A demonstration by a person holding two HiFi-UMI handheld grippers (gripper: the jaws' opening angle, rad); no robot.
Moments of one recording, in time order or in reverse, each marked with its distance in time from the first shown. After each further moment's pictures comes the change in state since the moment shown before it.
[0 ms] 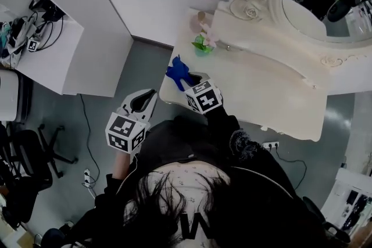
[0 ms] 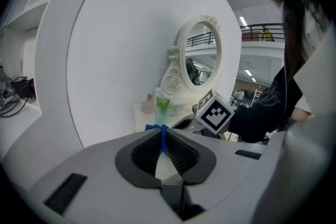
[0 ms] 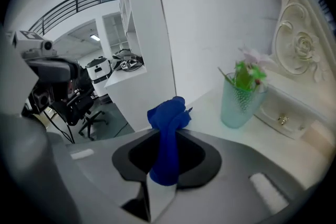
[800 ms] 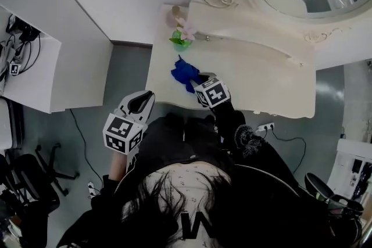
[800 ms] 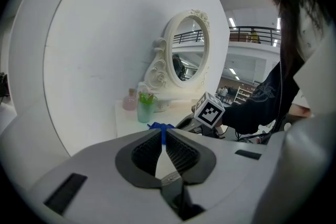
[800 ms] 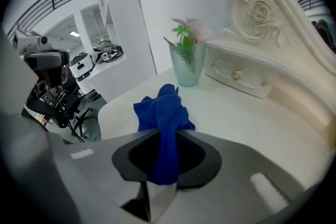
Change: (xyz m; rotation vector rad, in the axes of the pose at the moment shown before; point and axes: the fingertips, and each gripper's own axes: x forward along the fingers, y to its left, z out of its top) left arm 0.029 -0.028 -0.005 0.046 0.051 -0.168; right arm -0.039 -0.071 -0.081 0.127 0.137 -0.120
